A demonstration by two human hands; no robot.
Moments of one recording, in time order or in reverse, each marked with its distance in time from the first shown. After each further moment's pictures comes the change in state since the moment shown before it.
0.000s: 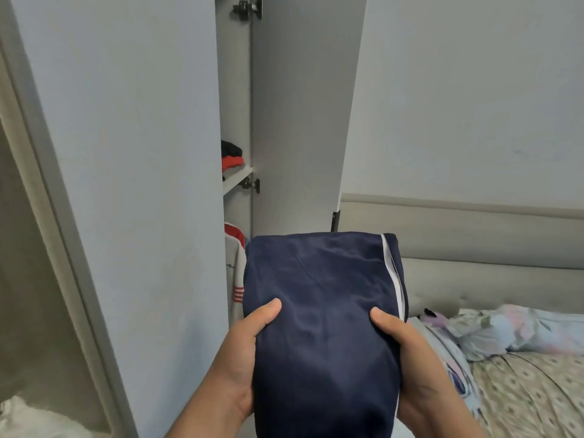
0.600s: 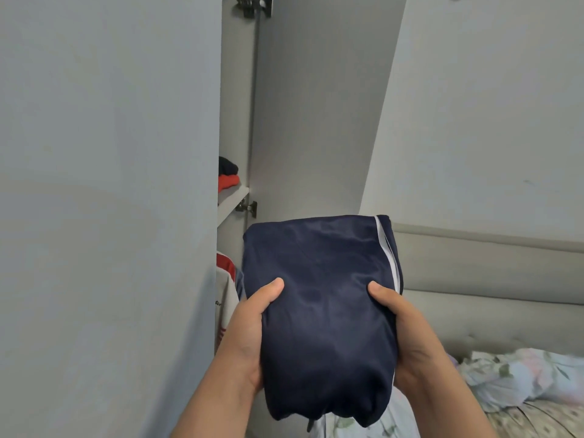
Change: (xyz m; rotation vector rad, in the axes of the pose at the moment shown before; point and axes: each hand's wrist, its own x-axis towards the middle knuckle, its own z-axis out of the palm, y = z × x) left_hand 0.167 0.083 -0.027 -0.123 -0.041 0.084; right_hand 0.175 -0.041 0.059 -0.064 -0.005 -0.056
